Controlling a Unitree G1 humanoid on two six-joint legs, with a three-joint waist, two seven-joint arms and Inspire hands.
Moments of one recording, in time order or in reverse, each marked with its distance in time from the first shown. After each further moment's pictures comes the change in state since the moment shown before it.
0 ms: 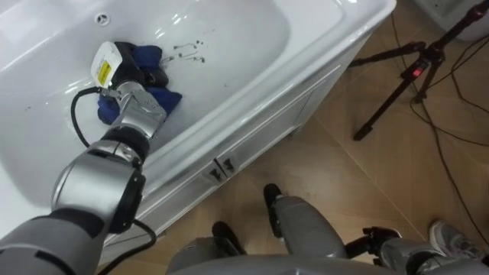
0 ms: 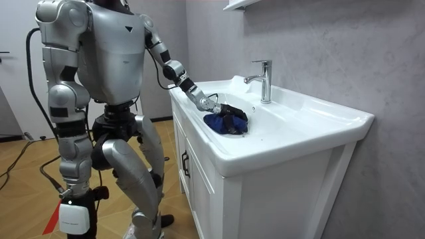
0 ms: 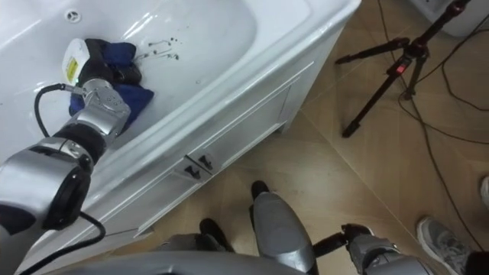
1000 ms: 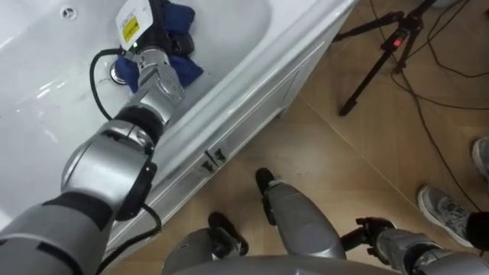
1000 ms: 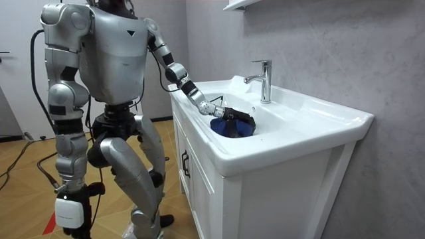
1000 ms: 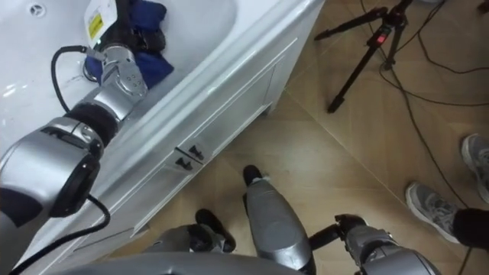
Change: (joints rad) left arm -0.093 -0.035 -0.099 -0.011 0.162 -0.118 0.012; right arm -0.033 0.000 0.027 -0.002 -0.001 -0.012 0.031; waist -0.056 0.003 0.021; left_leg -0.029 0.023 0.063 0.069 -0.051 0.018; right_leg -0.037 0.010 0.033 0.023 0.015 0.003
